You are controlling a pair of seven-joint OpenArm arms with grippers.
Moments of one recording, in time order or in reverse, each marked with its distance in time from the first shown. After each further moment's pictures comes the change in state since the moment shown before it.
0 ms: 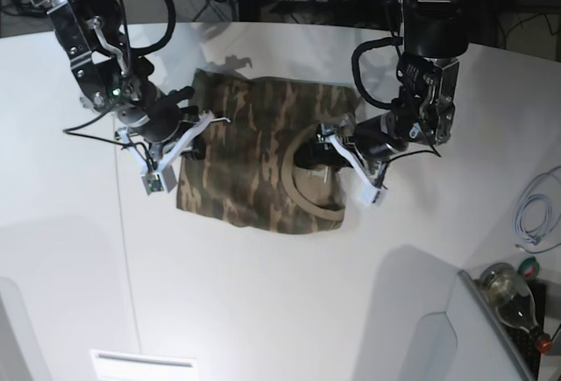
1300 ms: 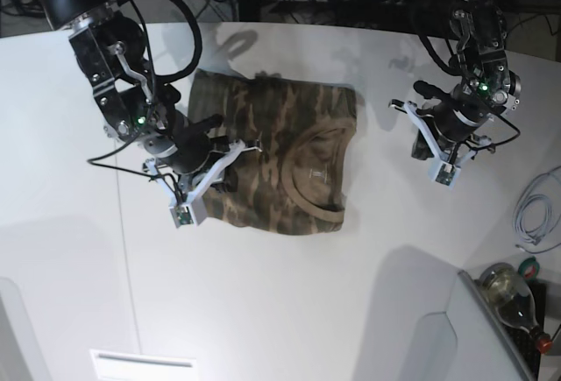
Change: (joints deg) left arm 16.8 -1.7 -15.4 37.9 32.6 0.6 -1.0; right arm 6.1 -4.4 -3.4 -1.0 0.0 -0.1 0.4
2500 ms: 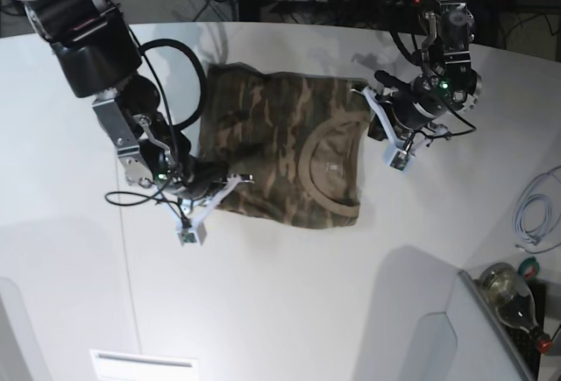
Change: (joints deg) left arm -0.9 2.6 7.5 -8.7 0.9 0.7 -0.9; right arm 16.4 -4.5 -0.7 -32.7 -0.1 0.8 1.7
